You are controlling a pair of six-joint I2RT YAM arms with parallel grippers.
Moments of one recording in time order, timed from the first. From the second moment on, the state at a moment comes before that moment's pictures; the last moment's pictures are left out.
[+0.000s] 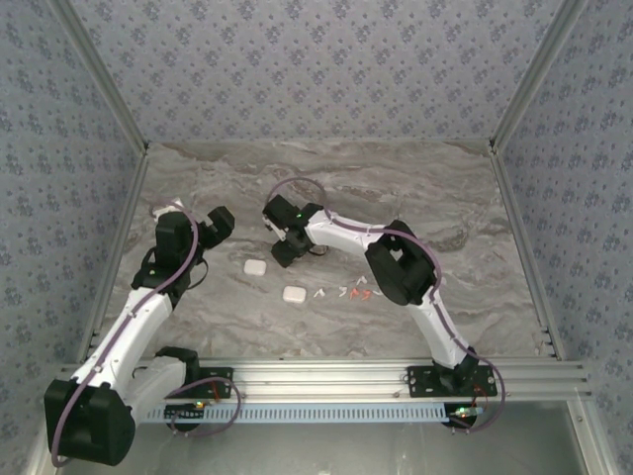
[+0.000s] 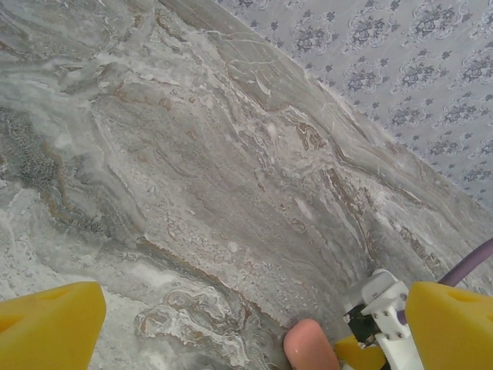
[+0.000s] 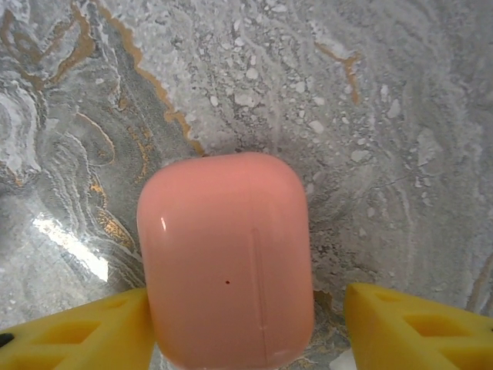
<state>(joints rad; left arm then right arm) -0.20 0.93 0.63 -0.19 -0.05 -0.70 0.86 2.27 1.79 -0.74 0.08 0.07</state>
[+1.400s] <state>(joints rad) -0.42 1.22 0.93 0.02 0.91 -0.58 0.86 1.21 1.01 -0.22 0.14 -0.31</state>
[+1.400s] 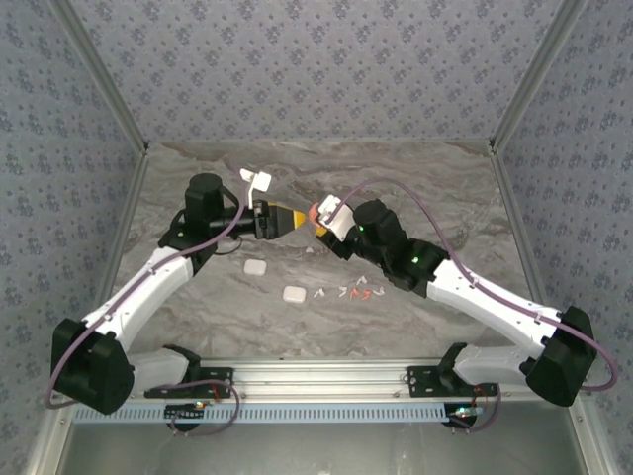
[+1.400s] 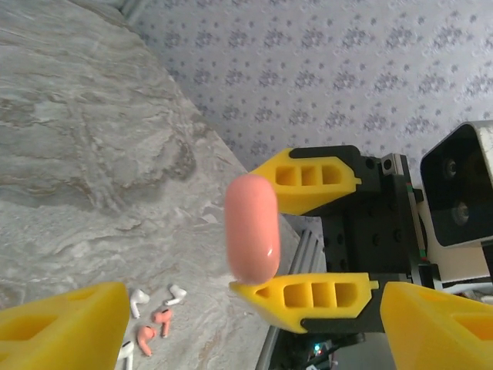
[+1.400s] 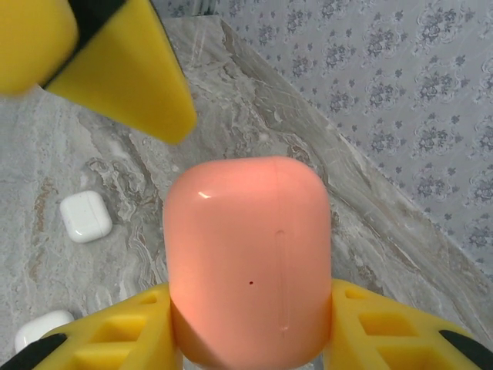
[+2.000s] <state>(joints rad) -0.50 1.33 1.00 -0.03 0.93 -0.51 0.88 1.21 1.01 -0.21 0.14 -0.33</state>
